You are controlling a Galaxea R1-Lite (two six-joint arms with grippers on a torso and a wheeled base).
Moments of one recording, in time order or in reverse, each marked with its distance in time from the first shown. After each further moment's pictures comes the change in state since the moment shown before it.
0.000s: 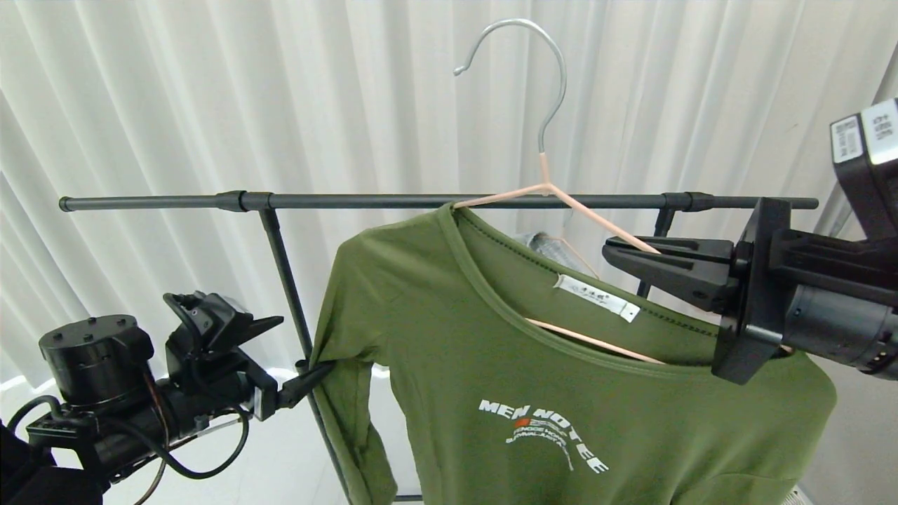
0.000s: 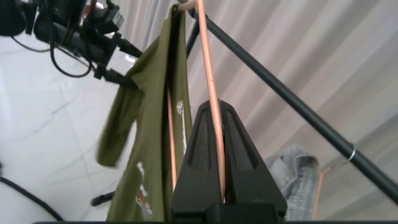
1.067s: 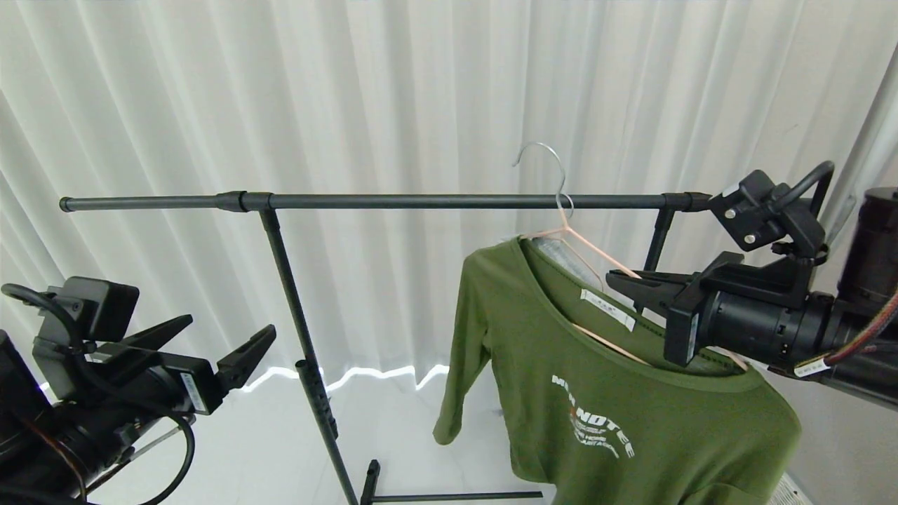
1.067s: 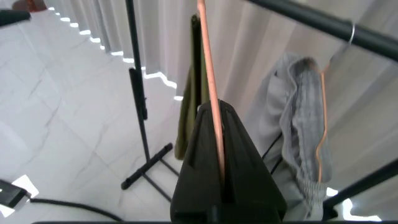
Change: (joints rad) left arm -0.078 -0.396 0.077 0.194 0.429 -0.312; right arm -0.101 0.109 0.057 0.000 -0.194 0.246
